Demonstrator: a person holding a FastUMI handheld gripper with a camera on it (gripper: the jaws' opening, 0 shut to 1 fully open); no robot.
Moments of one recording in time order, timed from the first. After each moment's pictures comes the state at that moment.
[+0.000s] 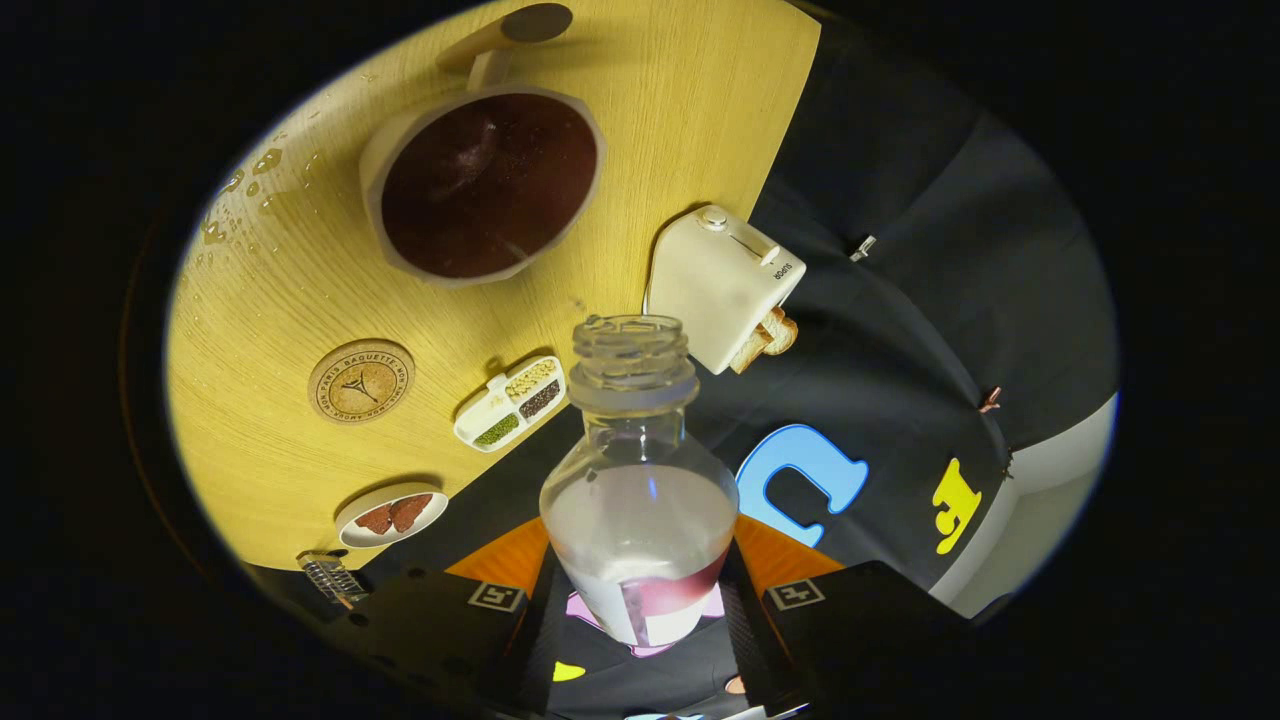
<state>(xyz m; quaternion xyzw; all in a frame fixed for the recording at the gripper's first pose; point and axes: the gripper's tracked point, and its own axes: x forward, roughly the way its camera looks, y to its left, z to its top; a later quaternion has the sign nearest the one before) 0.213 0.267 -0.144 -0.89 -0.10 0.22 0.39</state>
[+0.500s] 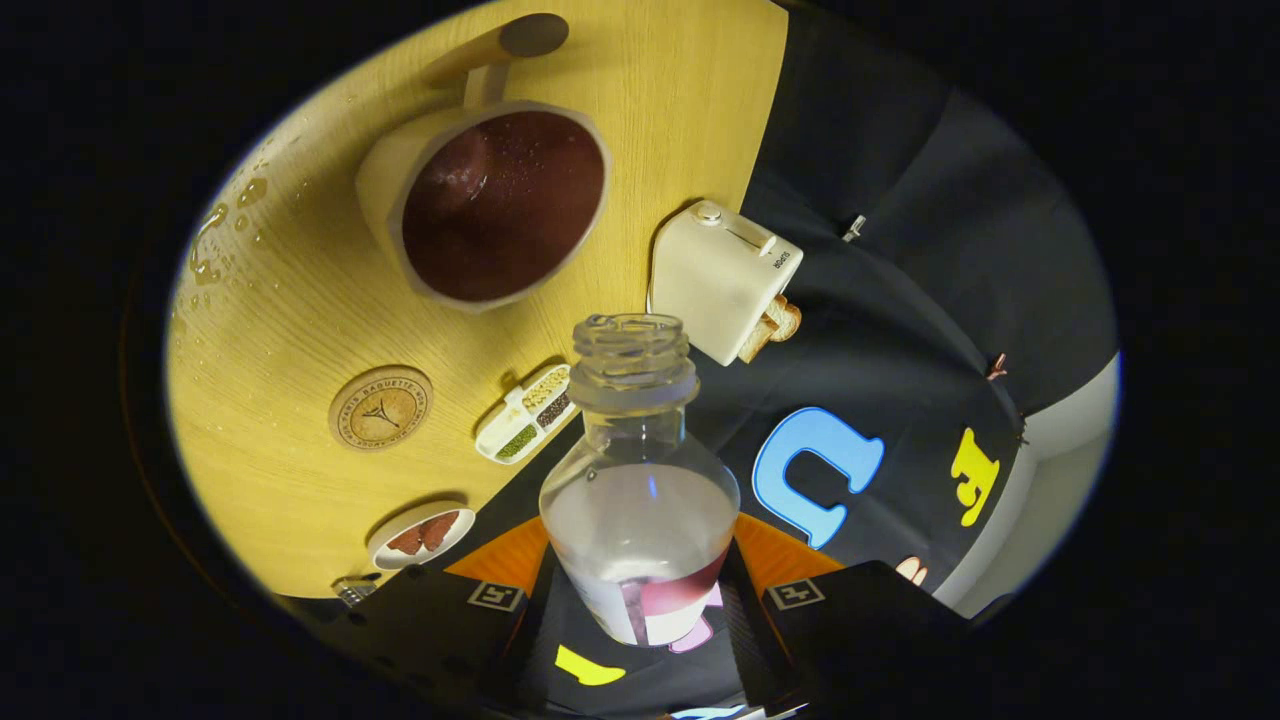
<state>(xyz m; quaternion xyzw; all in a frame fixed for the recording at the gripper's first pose) 0.200 0.253 -0.163 -0.86 -0.08 0.22 0.45</state>
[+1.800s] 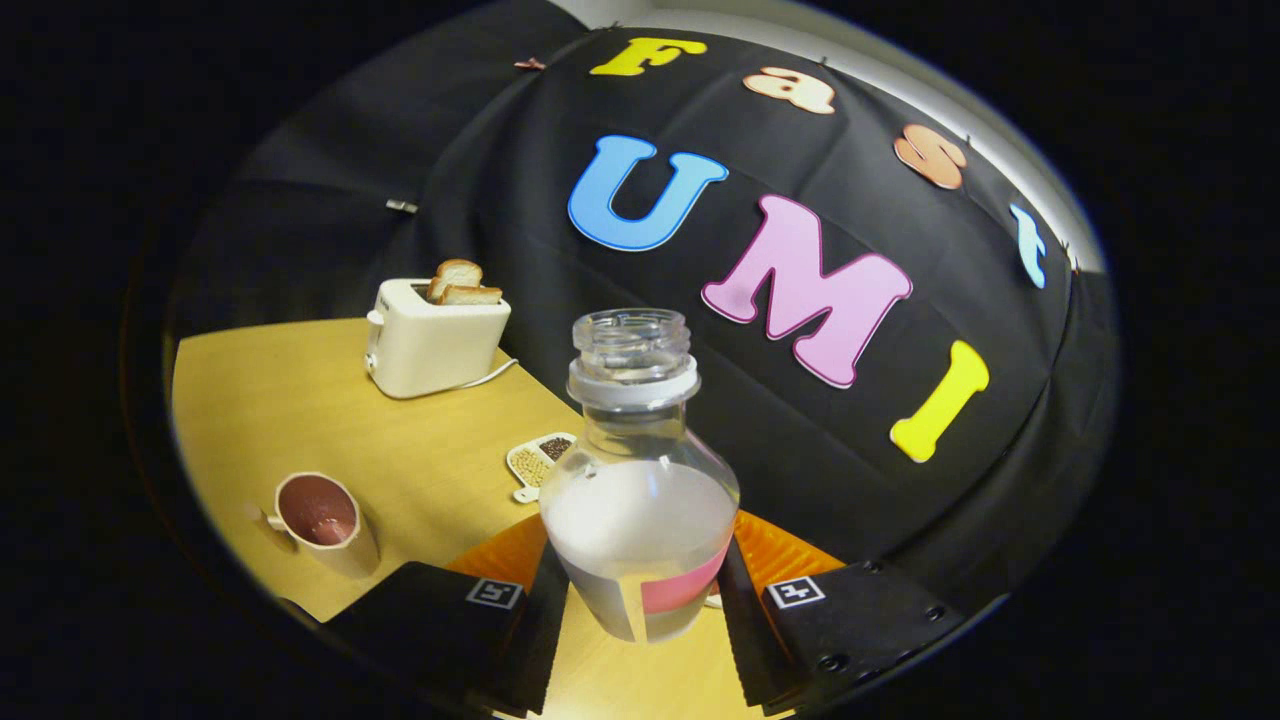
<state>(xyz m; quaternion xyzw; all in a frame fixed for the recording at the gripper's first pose) 0.215 0.134 -0.125 -0.18 0.13 0.17 0.96</state>
